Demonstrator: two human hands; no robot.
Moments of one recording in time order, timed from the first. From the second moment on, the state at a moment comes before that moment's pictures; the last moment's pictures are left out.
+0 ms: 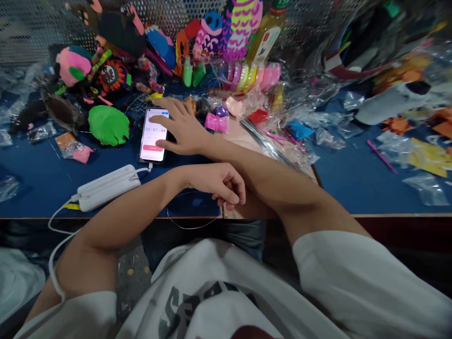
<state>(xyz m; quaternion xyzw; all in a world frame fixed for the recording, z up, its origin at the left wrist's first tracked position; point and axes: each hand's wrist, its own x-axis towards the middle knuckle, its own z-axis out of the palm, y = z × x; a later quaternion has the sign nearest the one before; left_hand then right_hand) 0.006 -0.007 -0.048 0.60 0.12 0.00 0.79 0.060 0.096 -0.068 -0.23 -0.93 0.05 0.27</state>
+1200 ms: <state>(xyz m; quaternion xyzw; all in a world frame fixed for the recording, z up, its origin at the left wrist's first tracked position) 0.013 -0.022 -0.044 0.41 0.14 0.04 0.90 0.073 0.058 -0.058 -0.16 -0.97 0.00 0.16</state>
